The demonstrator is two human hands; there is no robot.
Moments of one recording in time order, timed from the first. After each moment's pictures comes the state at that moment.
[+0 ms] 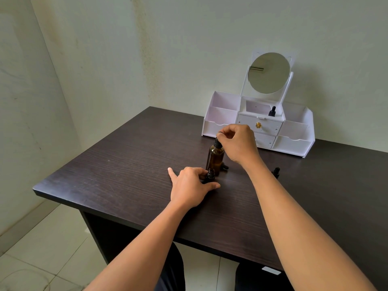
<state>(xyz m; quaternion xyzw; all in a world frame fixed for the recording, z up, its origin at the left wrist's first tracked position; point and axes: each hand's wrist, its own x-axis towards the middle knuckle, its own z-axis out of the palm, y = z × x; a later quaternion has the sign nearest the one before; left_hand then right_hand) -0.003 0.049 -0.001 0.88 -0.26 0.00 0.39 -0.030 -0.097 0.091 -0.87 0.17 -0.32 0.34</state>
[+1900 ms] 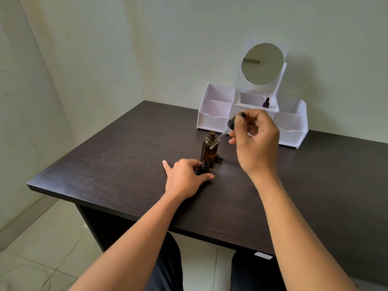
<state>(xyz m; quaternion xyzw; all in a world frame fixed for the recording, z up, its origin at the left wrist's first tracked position) -0.006 0.049 0.001 0.88 -0.26 0.00 0.39 -0.098 -0.073 0.099 -0.73 0.07 -0.52 0.43</state>
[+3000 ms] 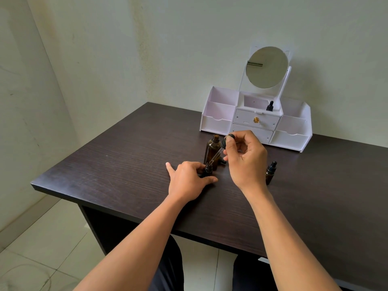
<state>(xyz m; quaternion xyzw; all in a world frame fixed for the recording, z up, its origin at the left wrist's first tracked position) -0.005 0.048 -0.002 0.88 -0.27 0.01 0.38 -0.091 -0.064 0.064 -0.76 0.09 -0.48 0.42</state>
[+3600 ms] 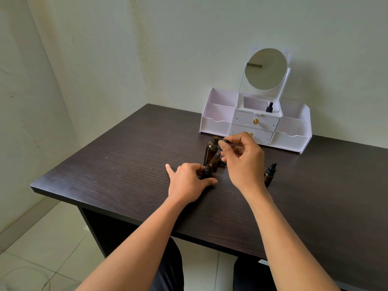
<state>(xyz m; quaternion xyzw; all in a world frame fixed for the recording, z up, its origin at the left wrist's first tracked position) -0.003 0.048 -0.003 0.88 -0.27 0.01 0.38 -0.089 -0.066 0.063 -0.78 0.09 -0.45 0.43</state>
